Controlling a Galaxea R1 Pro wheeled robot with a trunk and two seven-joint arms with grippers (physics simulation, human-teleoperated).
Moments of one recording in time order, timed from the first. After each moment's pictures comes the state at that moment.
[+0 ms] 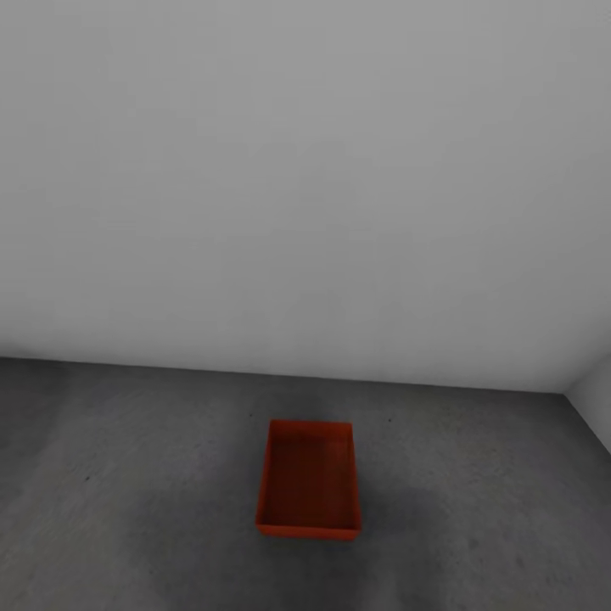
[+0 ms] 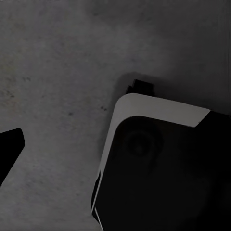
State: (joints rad) left arm -0.37 0.01 -0.09 0.00 0.33 -0.04 0.16; right arm -0.16 -0.06 0.03 0.03 -0.05 -0.09 -0.03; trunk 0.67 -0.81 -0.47
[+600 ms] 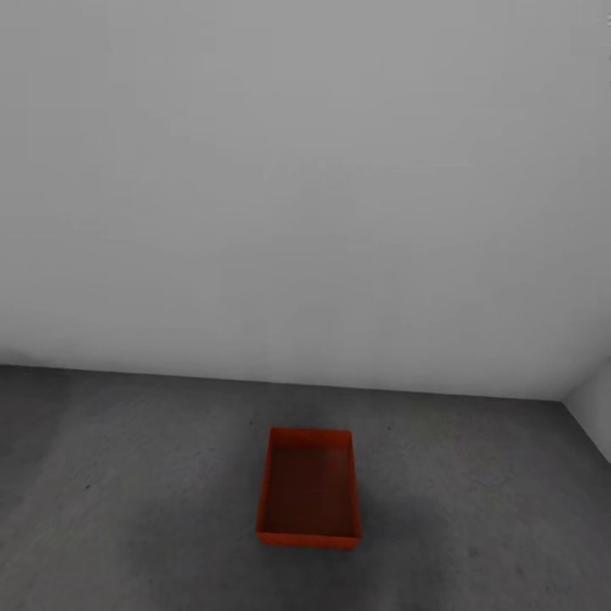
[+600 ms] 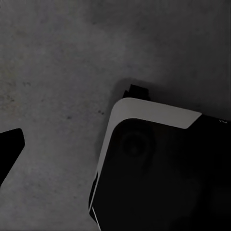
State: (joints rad) left arm -0.37 0.01 -0.09 0.00 0.33 -0.04 0.16; right arm -0.16 -0.06 0.03 0.03 -0.05 -0.09 -0.03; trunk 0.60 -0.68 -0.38
